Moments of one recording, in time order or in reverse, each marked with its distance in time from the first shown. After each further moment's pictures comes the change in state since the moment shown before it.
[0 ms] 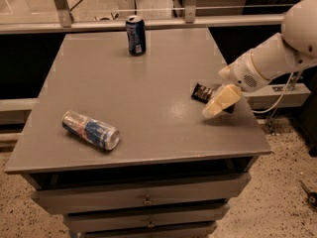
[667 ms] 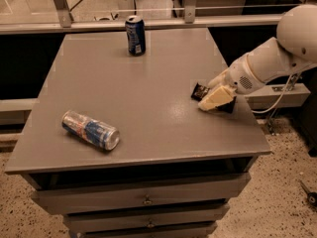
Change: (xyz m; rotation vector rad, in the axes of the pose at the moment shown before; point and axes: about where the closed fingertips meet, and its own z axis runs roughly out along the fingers) arm 0.000 0.004 0.019 -0.067 -0.024 0.056
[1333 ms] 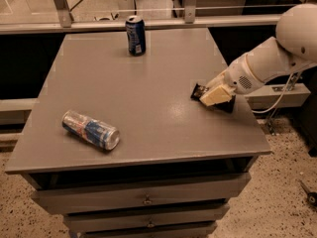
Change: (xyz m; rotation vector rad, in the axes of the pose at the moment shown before) arm -0.001 0.000 -0.001 -0.001 0.000 0.000
